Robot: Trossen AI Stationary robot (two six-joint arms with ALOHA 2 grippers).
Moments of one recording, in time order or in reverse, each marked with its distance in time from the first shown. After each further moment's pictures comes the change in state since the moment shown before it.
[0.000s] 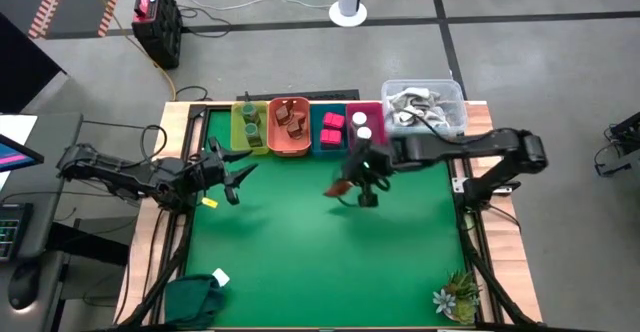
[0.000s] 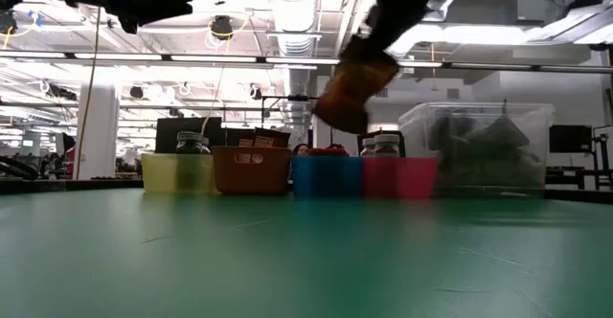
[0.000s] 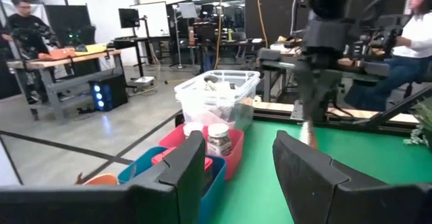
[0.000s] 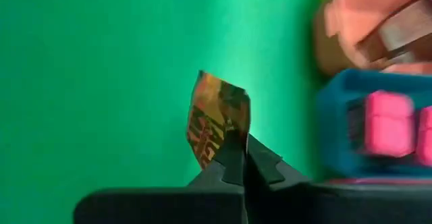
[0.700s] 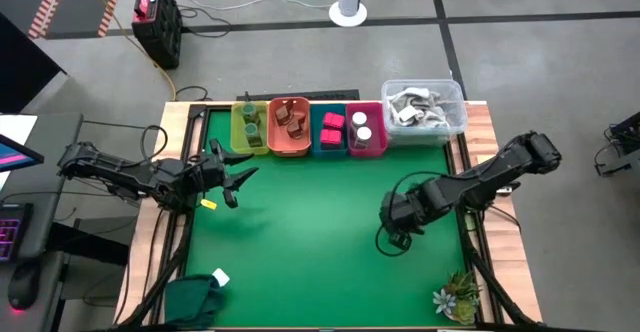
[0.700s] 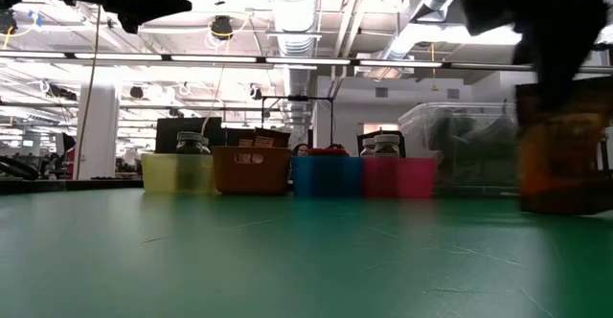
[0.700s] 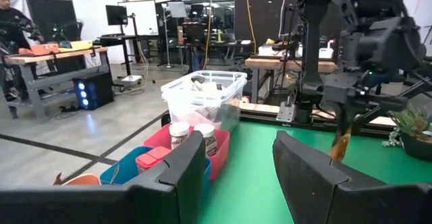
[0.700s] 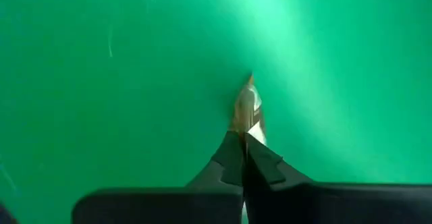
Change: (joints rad) left arm -0.027 0.000 0.000 0.000 0.017 -0.036; right arm 0.370 -0.099 -0.262 -0.346 -0.010 0.966
